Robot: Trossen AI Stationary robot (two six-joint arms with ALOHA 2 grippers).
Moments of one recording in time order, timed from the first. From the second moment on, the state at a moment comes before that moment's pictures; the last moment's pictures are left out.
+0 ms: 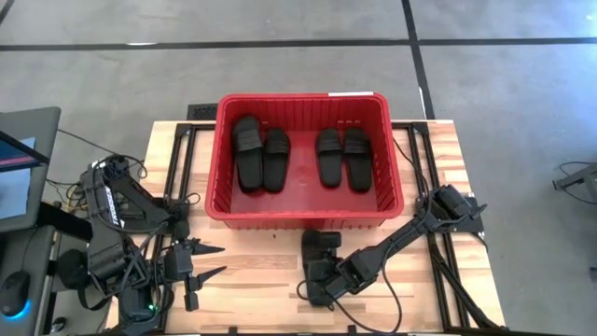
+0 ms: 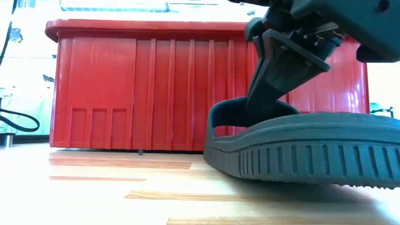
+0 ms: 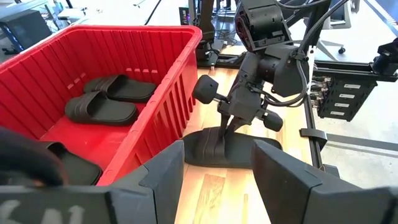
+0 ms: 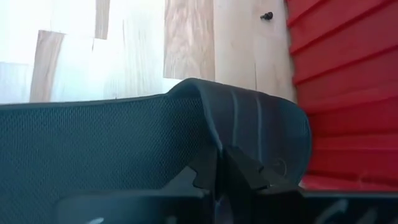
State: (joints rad) left arm -1.09 1.45 1.53 -1.20 -1.12 -1.07; right arm 0.58 2.02 1.43 -0.67 0.52 0.38
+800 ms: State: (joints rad) left arm -1.09 1.45 1.53 -1.20 -1.14 -1.02; right arm 0.63 2.02 1.62 -0.80 0.52 0.44
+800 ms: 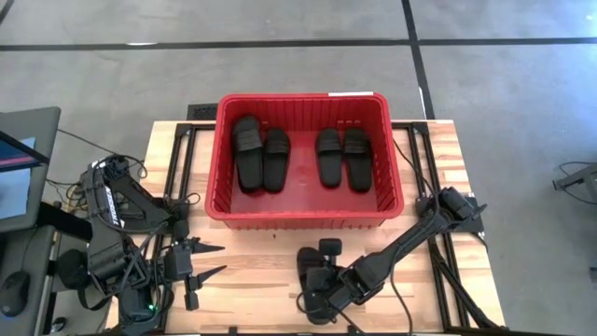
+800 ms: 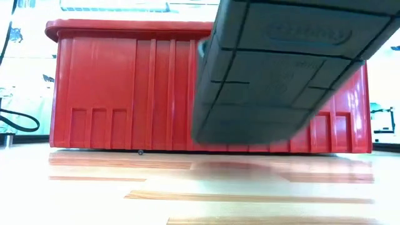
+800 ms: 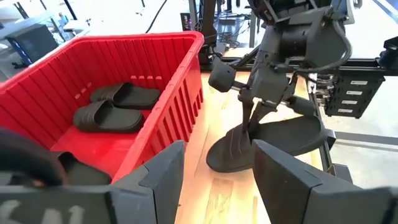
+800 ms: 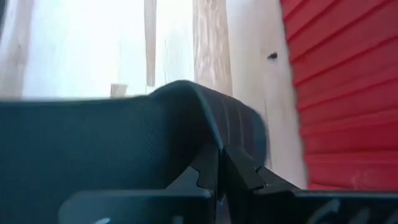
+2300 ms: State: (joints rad) left arm -1.09 1.45 1.53 -1.18 -1.13 -1.01; right arm 0.66 2.01 1.94 -0.99 0.58 0.44
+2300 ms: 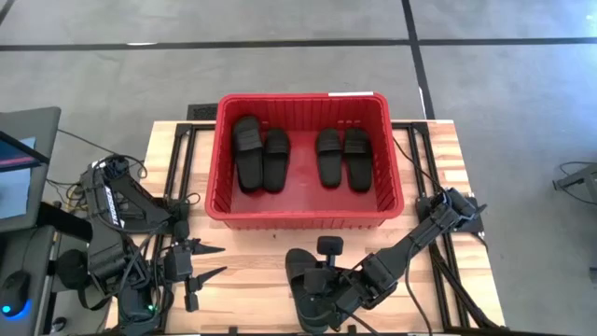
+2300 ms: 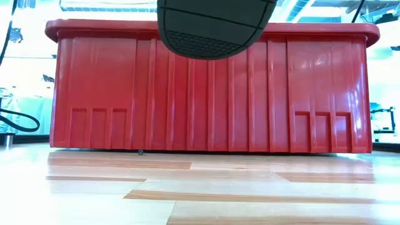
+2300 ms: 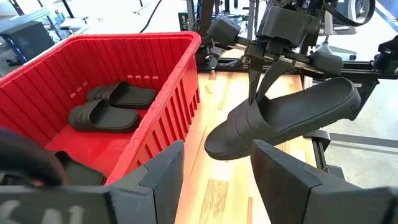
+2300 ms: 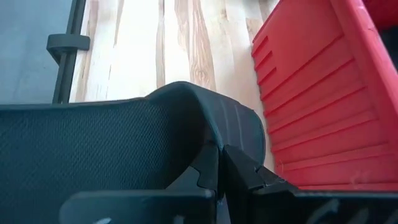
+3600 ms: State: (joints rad) left arm -1.09 1.45 1.53 -1.20 -1.17 -1.01; right arm 0.65 2.01 2.16 -1.13 0.63 0.31
